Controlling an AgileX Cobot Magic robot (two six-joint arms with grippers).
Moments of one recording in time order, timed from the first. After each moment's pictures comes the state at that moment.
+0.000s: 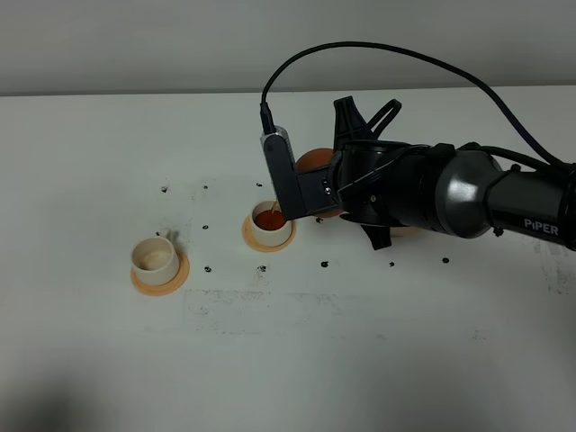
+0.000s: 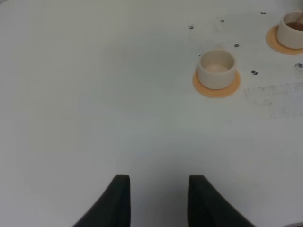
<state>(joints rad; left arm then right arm) 0.07 0.01 -0.51 -0.09 1.05 0.23 0.73 1.97 -1.31 -1.02 0.64 -0.36</state>
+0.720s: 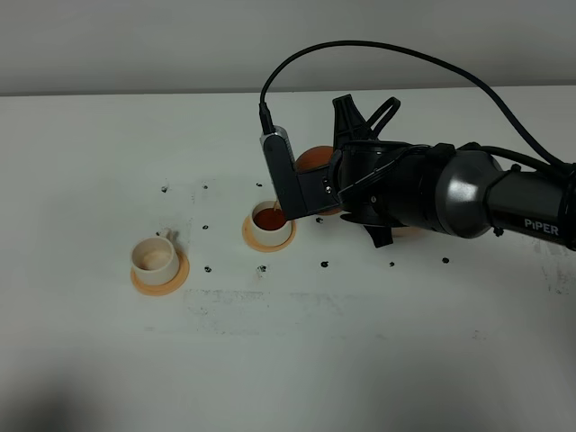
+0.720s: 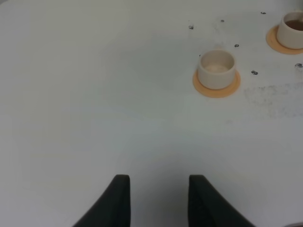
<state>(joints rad) 0.07 0.01 -0.51 -0.09 1.05 0.23 0.73 1.97 -1.31 -1.05 0.64 -0.36</state>
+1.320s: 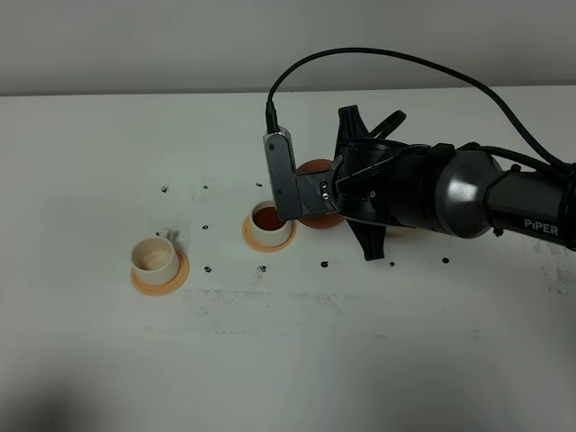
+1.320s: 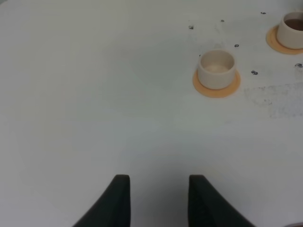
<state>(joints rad) 0.07 0.01 -0.51 -0.09 1.05 0.23 0.73 1.97 -1.31 -0.90 0.64 -0.36</state>
